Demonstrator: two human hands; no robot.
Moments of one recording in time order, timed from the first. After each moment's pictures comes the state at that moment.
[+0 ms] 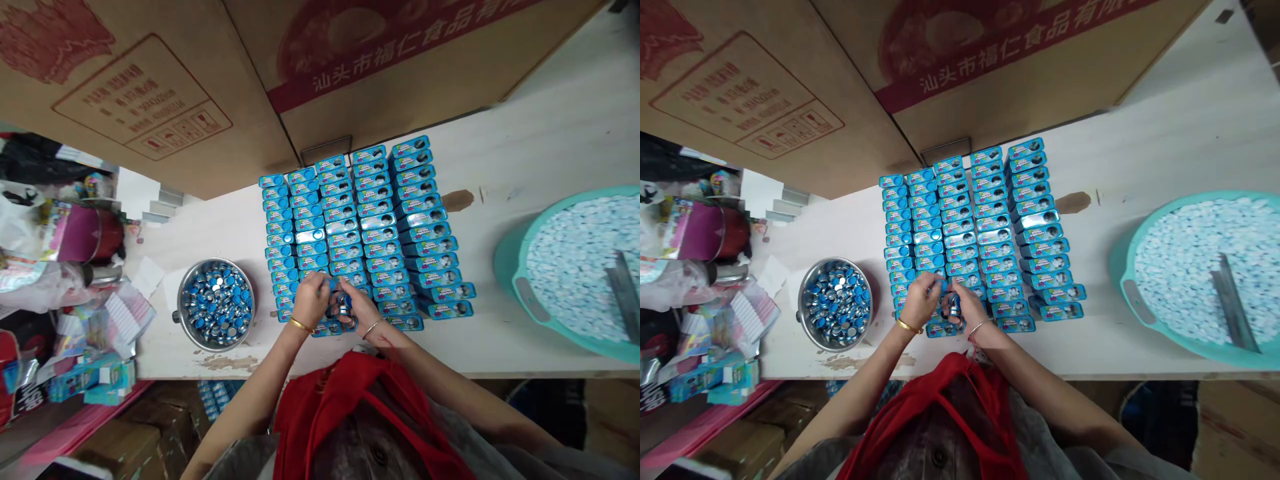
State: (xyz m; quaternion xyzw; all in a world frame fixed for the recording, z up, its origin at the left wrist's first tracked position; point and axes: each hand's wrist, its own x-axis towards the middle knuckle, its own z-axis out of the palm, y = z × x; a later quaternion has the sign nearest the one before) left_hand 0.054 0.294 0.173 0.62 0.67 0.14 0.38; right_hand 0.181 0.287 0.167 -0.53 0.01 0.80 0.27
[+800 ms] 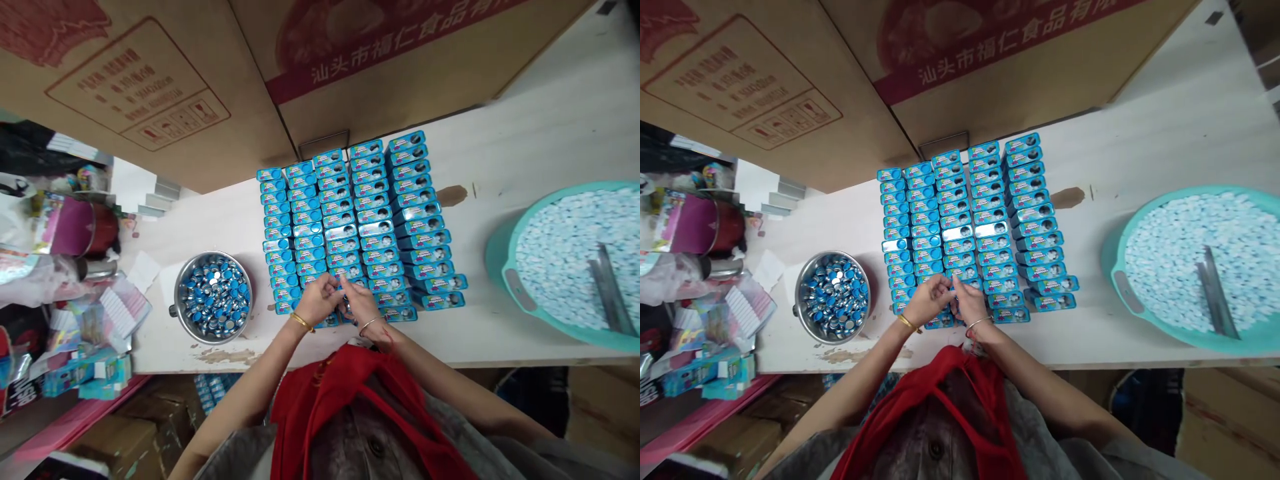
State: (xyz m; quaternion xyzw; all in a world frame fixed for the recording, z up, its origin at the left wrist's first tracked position) left_hand 0.069 0.280 0.176 0.47 0.64 0.15 0.59; right_hand 0.187 0.267 0.158 -0.63 -0.10 0.72 0.26
